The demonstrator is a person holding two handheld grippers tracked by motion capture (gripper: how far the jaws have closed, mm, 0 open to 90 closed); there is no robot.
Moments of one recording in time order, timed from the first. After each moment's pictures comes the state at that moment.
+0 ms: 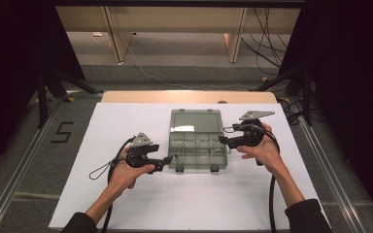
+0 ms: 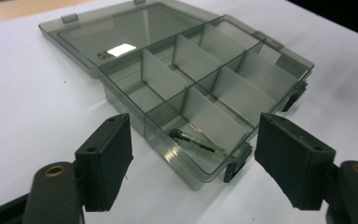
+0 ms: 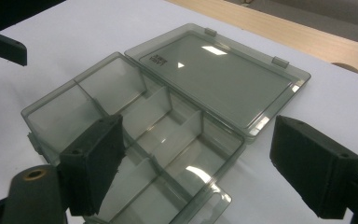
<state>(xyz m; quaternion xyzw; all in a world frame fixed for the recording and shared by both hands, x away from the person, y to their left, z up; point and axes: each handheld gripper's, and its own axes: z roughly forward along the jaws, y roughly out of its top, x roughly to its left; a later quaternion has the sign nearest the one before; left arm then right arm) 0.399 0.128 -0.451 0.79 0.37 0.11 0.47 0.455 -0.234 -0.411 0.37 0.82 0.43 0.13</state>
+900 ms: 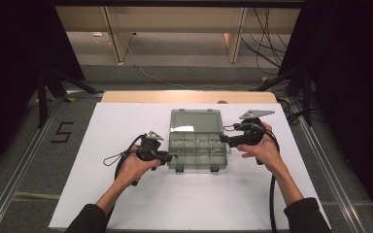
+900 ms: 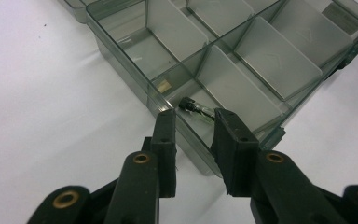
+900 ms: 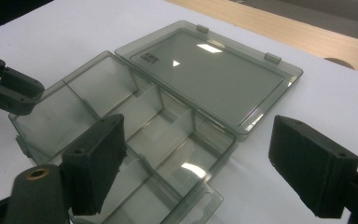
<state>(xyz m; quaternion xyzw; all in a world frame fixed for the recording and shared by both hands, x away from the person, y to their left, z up) 0.421 0.109 -0.457 0.84 0.40 0.06 0.35 0.460 -0.235 -0.414 0.38 0.81 0.42 0.13</state>
